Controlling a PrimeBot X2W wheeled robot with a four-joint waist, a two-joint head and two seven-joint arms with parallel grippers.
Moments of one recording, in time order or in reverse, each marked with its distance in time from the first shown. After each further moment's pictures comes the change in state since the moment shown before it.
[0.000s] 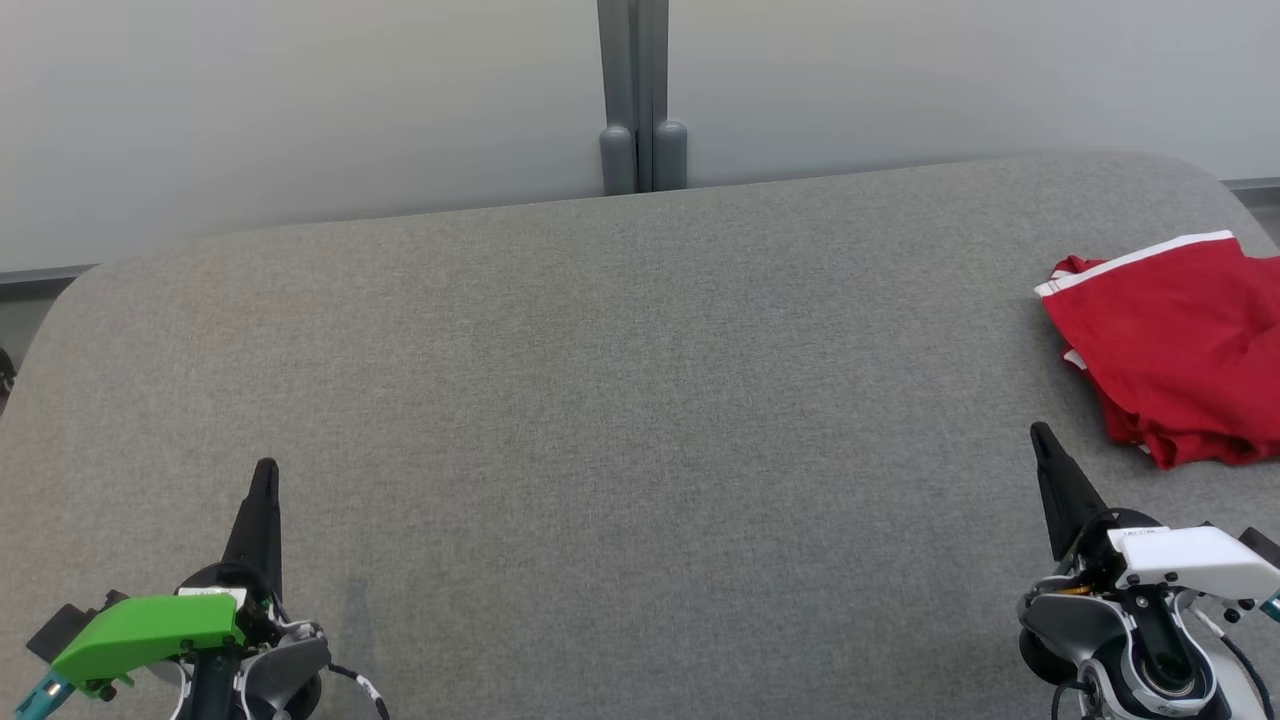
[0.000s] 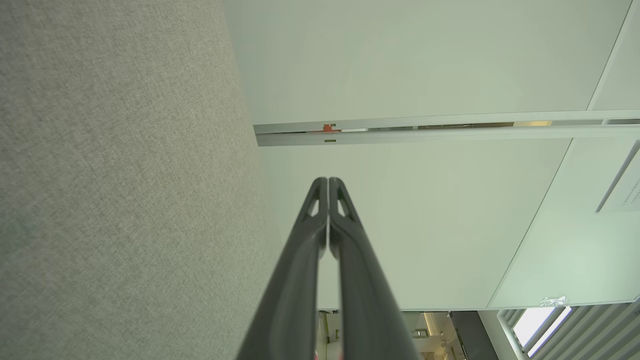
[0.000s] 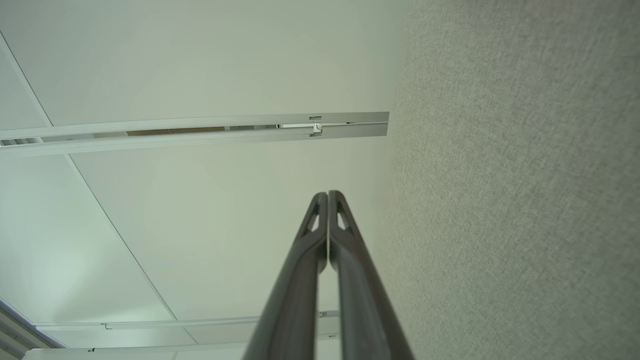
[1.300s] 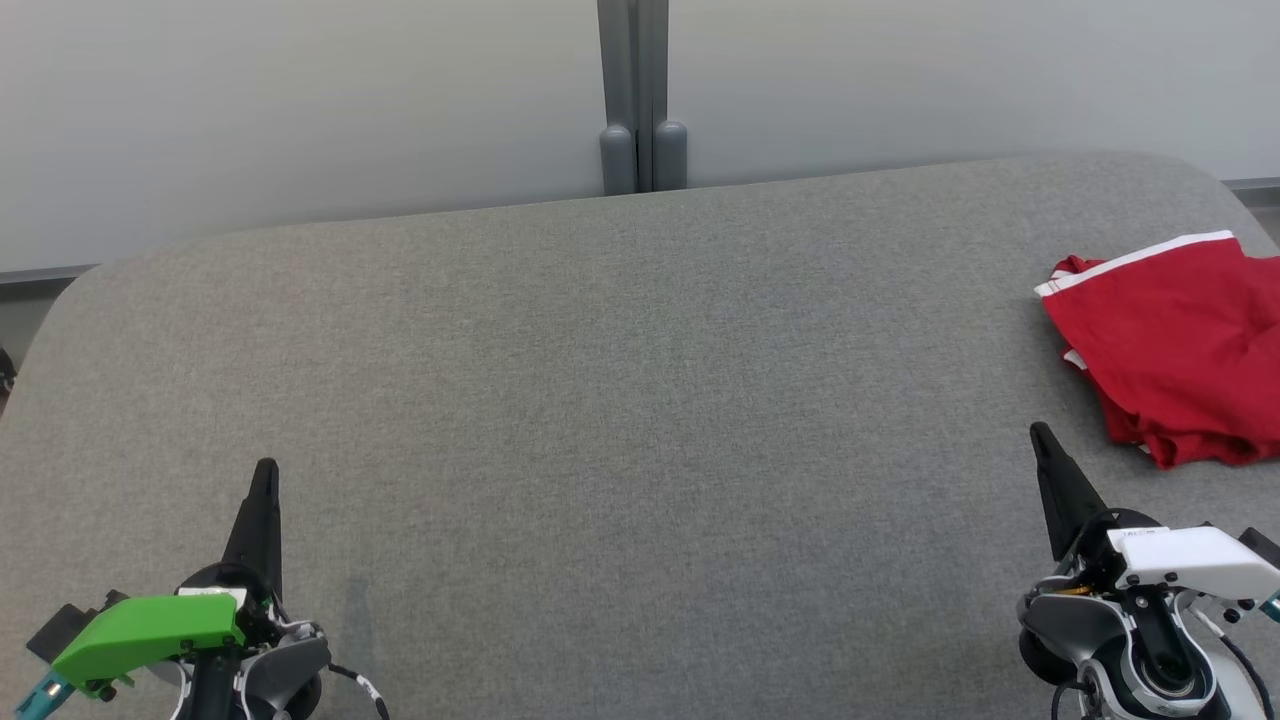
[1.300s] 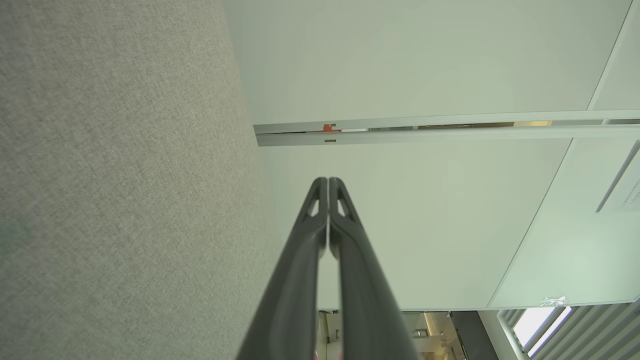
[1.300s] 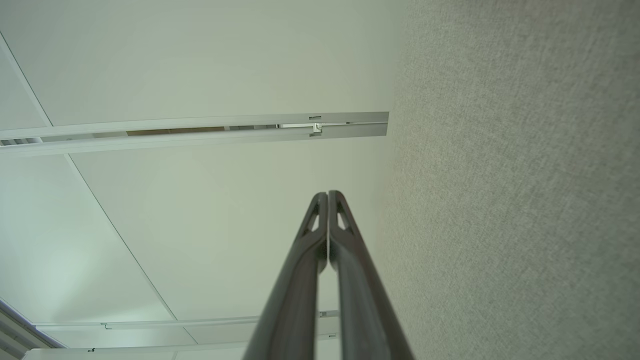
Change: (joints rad) left arm 0.000 0.000 0.000 0.000 0.000 0.000 0.000; right arm 0.000 0.000 0.001 0.000 0.000 0.000 0.000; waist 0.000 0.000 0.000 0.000
